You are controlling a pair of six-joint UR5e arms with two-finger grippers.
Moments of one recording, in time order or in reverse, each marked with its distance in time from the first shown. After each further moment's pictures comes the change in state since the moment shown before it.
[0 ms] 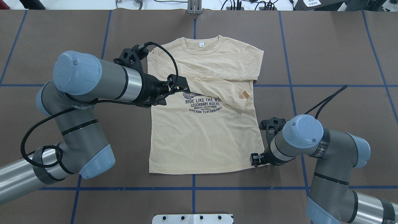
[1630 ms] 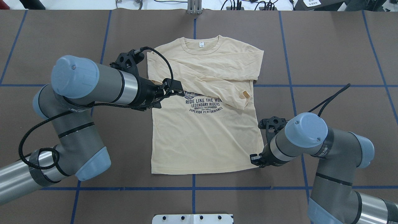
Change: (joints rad) left arm 0.006 0.042 -0.001 -0.003 0.000 0.001; right arm 0.003 0.001 0.044 0.005 0.021 0.061
